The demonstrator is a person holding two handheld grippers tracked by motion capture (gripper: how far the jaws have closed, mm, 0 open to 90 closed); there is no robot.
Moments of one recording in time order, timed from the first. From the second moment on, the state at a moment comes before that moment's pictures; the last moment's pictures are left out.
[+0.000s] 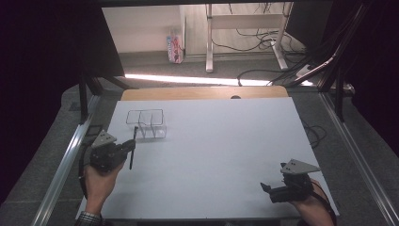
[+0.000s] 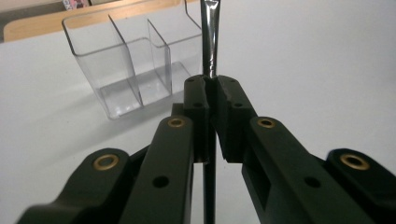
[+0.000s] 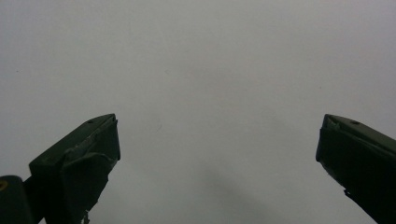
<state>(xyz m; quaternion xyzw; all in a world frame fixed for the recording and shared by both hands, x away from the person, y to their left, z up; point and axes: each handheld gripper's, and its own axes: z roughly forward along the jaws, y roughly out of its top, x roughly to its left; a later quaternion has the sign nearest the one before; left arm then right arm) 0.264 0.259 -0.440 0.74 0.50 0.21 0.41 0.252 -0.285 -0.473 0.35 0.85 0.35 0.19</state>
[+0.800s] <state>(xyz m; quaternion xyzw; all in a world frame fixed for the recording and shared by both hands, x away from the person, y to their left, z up) 0.293 0.261 -0.415 0.72 0.48 0.25 0.43 0.253 -0.285 -0.472 0.36 0.84 0.35 0.20</state>
